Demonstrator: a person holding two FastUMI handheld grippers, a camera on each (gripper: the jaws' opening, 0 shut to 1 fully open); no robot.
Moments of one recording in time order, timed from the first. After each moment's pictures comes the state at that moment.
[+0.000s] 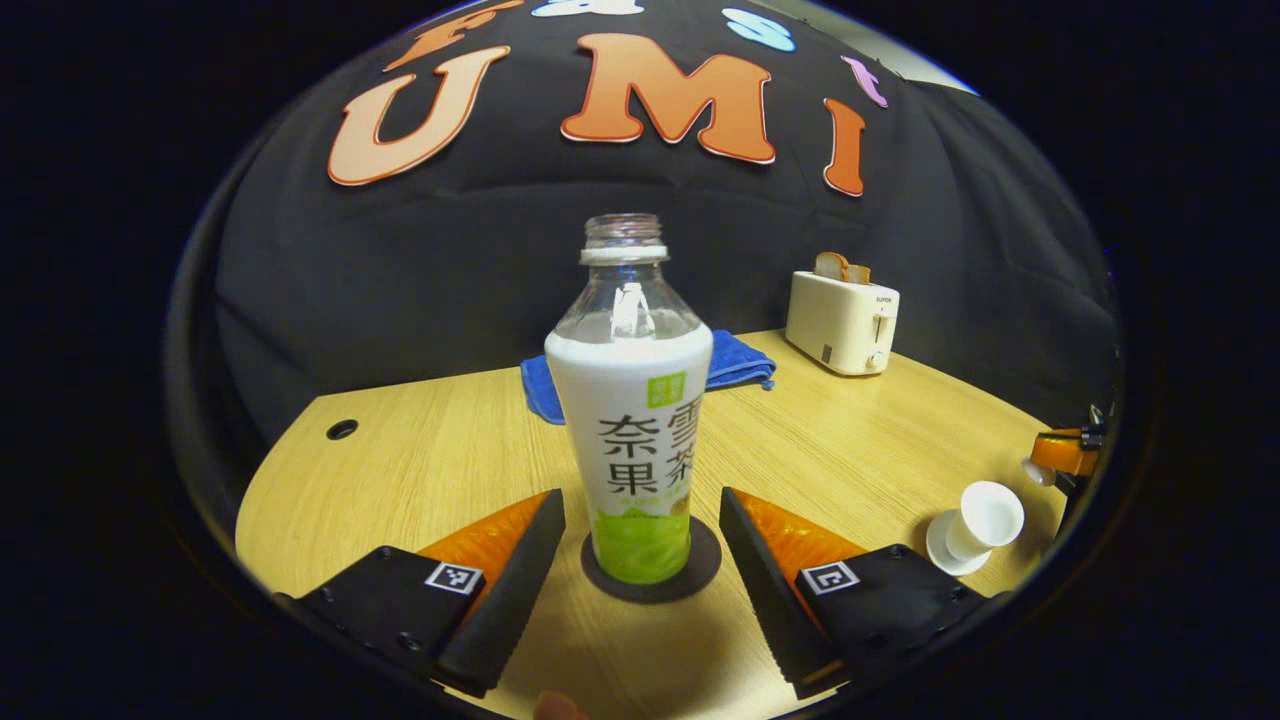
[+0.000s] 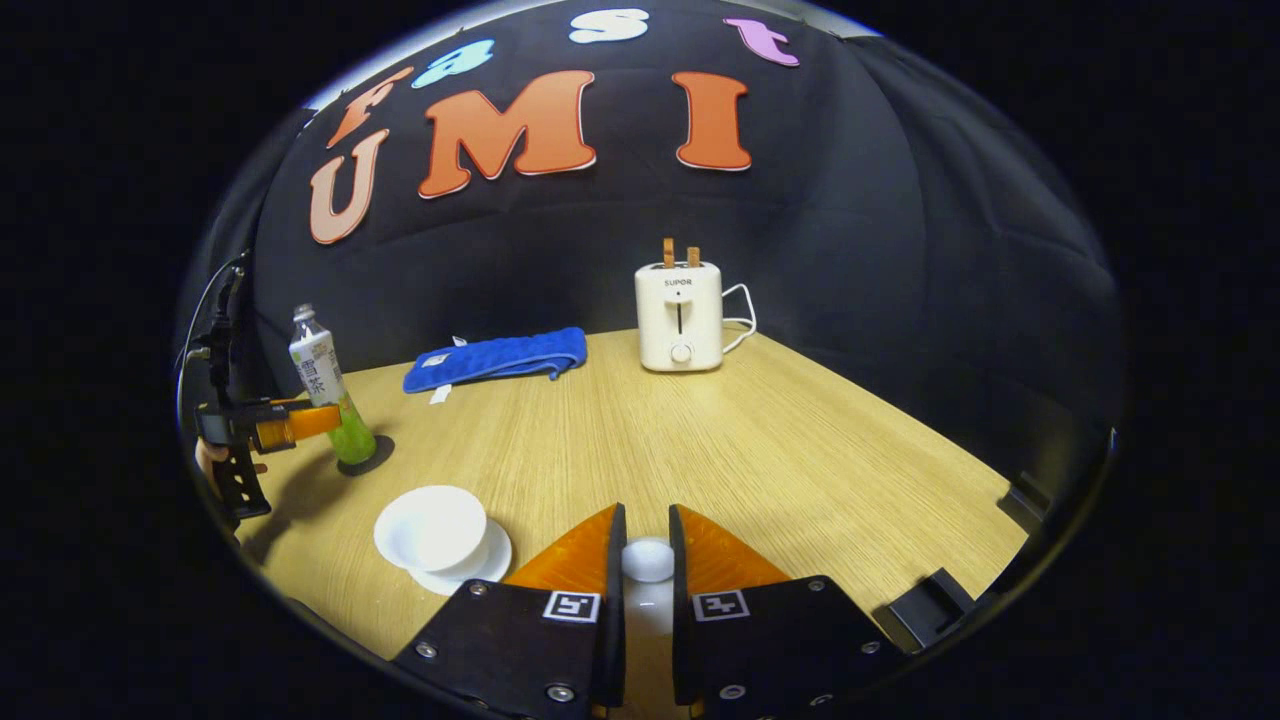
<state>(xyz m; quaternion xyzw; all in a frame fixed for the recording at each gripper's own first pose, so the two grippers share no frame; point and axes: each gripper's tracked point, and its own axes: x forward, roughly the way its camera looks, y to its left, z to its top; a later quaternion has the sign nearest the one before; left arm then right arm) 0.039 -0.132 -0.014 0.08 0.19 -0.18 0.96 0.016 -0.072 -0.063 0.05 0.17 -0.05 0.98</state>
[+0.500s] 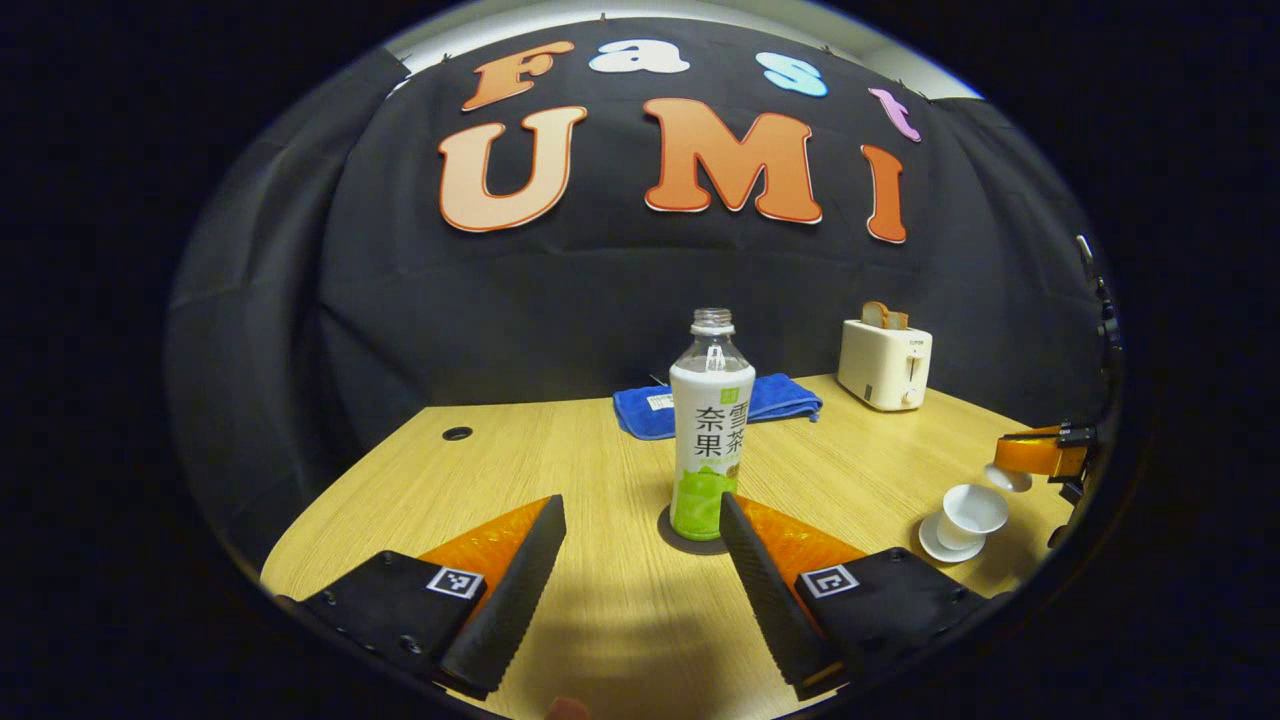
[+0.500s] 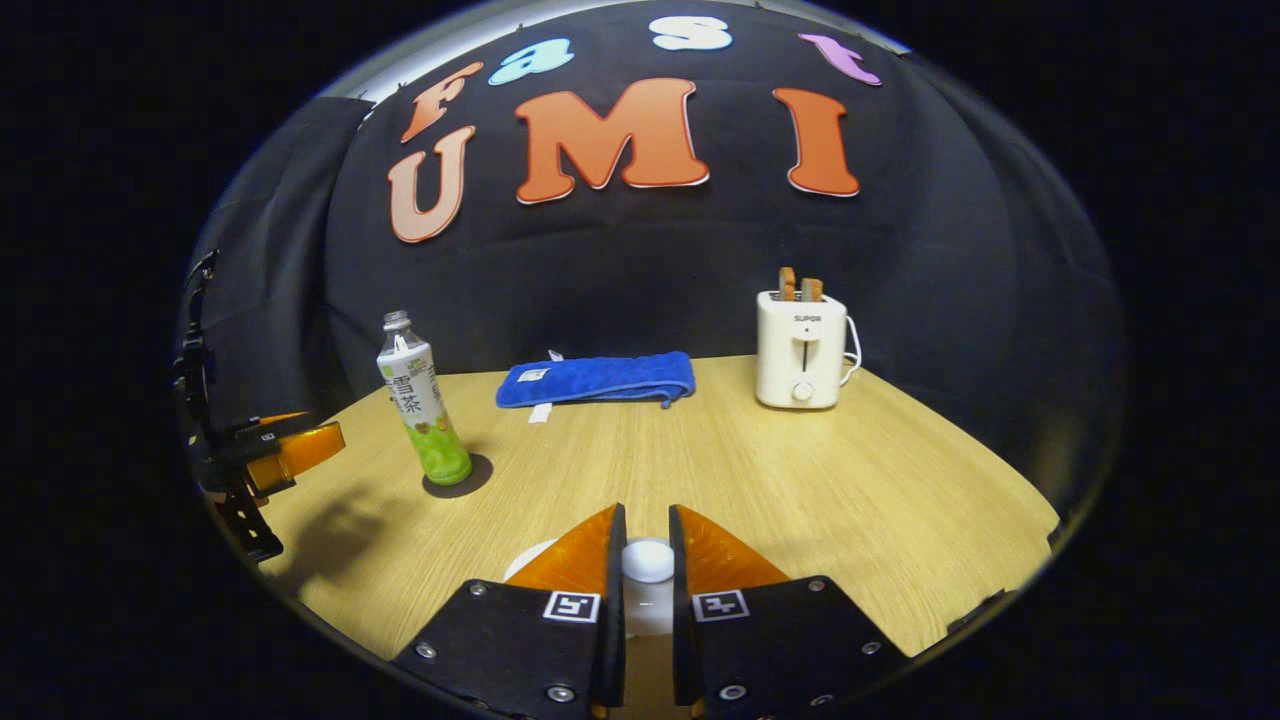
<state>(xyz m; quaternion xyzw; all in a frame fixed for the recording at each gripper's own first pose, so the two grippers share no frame) -0.037 -0.069 0.035 0.06 0.12 -0.07 0.99 0.049 0.032 -0.042 0.03 0.14 0.07 0.99</state>
